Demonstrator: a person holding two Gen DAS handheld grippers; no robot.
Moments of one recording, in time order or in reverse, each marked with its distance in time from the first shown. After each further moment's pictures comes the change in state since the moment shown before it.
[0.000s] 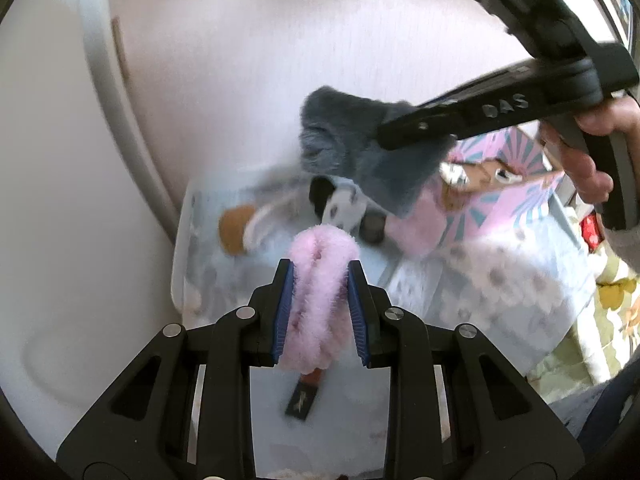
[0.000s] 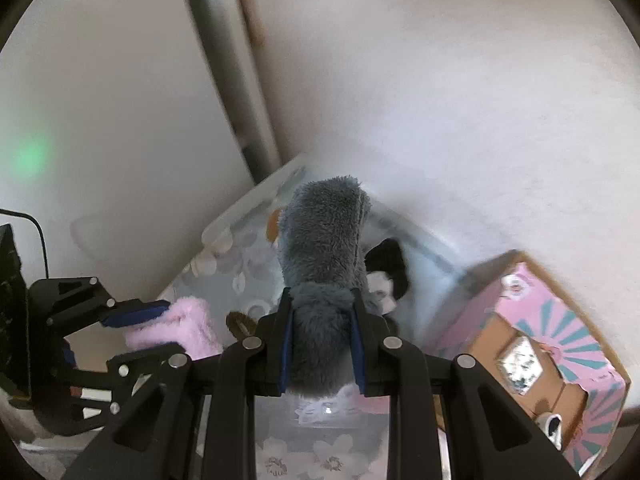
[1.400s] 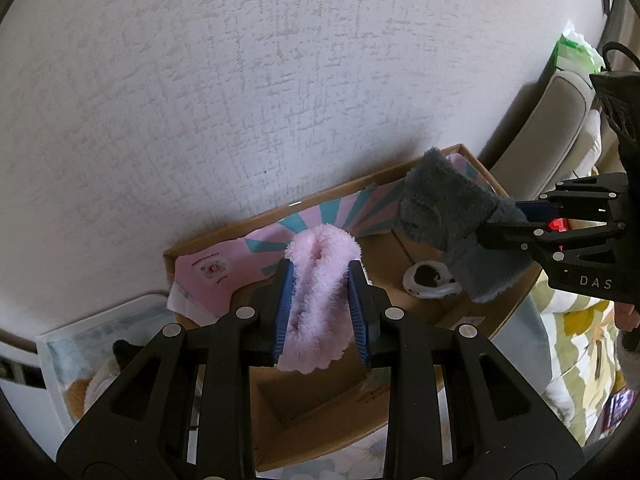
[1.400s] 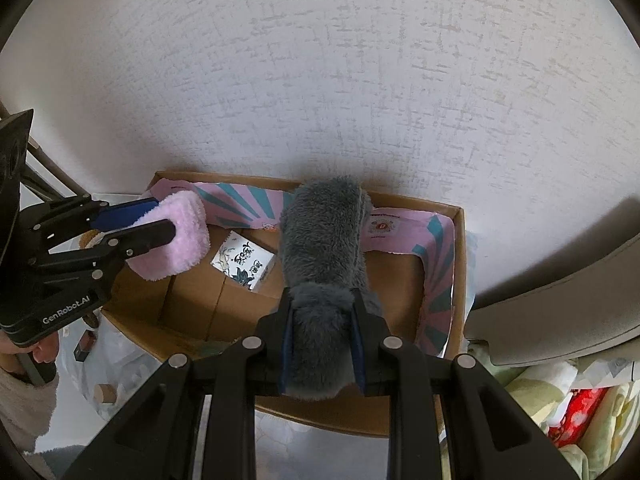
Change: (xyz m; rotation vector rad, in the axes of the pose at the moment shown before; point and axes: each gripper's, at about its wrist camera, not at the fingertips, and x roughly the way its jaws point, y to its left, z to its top) left arm 0.188 -0.186 0.175 0.164 0.218 -0.209; right arm -0.081 -0.248 -0.129 0.491 0.078 -0.247
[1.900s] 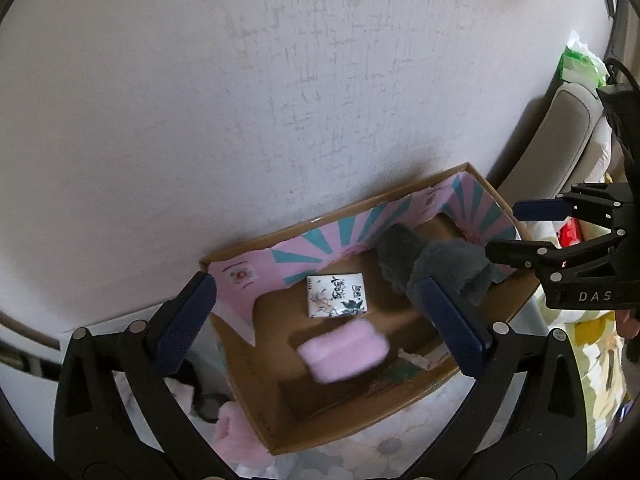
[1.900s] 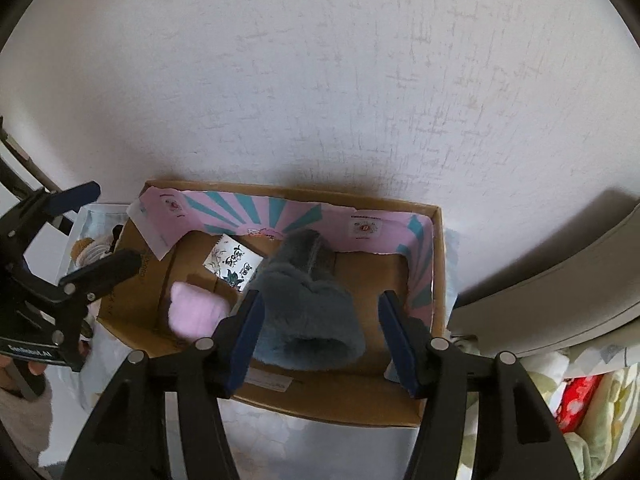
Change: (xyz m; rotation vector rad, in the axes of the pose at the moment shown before) left arm -0.028 -0.002 0.005 -0.011 -0.063 0.086; right arm -0.010 -0.004 -0.004 0.026 -0.029 -0.067
